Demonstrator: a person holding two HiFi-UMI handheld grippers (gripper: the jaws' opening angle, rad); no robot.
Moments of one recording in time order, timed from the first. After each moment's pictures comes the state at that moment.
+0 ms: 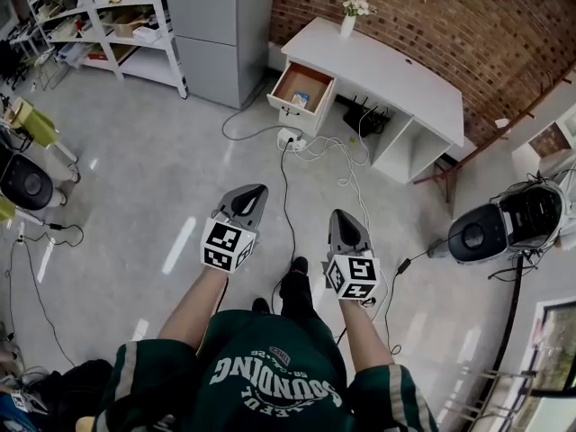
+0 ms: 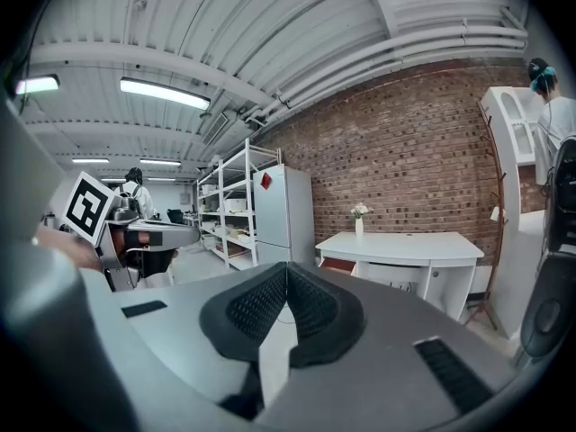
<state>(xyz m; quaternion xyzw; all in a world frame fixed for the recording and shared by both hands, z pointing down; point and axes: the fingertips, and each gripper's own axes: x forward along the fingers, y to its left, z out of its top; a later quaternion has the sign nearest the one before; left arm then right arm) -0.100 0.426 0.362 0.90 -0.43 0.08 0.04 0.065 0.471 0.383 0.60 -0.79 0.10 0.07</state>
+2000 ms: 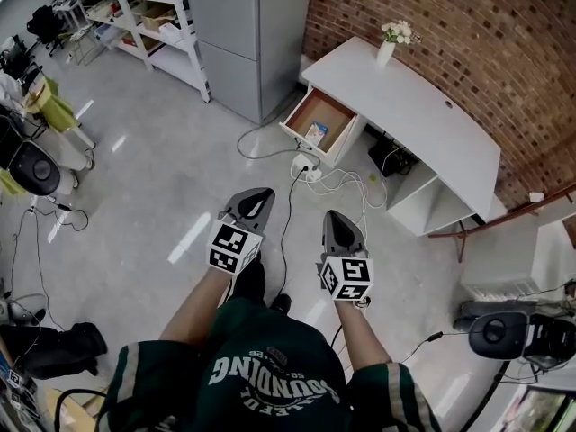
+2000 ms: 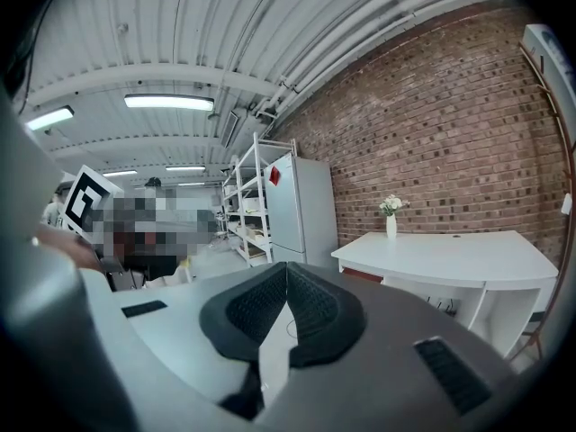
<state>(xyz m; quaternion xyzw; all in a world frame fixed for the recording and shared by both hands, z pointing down) -0.012 0.198 0.377 0.86 -0.50 0.11 0.05 0.127 0.209 0.404 0.50 -0.86 0.12 0.07</state>
